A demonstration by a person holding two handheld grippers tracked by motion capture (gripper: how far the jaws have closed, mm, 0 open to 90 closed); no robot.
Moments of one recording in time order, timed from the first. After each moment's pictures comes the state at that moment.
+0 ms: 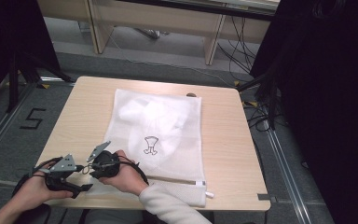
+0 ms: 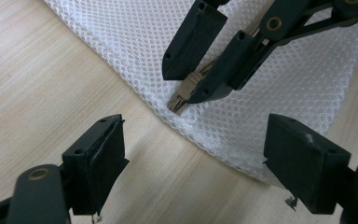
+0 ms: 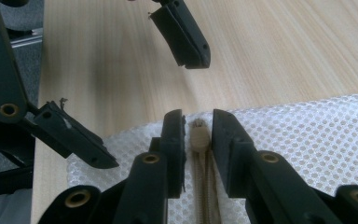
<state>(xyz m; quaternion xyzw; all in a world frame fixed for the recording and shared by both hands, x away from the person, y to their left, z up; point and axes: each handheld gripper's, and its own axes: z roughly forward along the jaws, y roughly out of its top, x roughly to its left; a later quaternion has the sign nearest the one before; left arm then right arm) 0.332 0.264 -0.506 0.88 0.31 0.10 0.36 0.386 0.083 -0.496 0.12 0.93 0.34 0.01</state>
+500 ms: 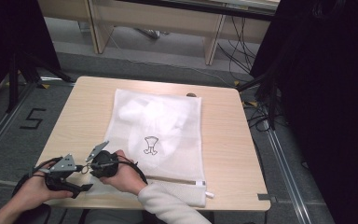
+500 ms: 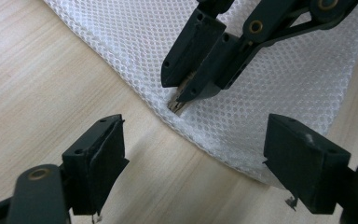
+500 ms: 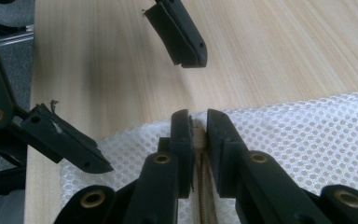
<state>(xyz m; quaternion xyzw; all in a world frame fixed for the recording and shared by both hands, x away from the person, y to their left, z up) 0.332 0.265 -0.507 0.88 0.31 0.10 0.35 0.387 0.086 -0.495 0.13 0.94 0.33 0.02</state>
